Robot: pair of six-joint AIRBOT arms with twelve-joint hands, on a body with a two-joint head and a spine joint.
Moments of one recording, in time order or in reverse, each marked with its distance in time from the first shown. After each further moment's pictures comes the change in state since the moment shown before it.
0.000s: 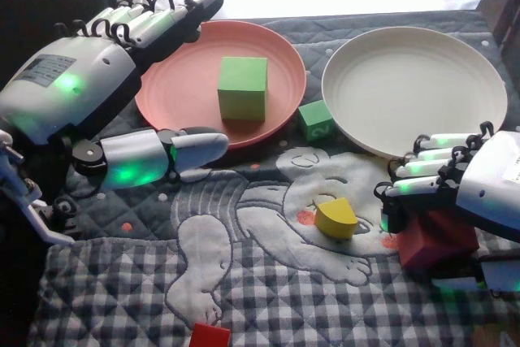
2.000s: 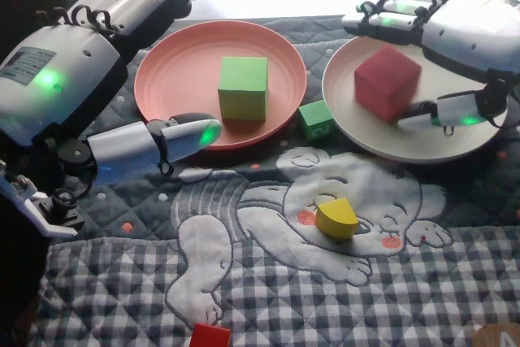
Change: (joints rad) left arm 0.030 0.003 -0.016 0.012 -0.142 0.000; right arm 0.341 -0.177 0.372 -0.007 0.224 -0.011
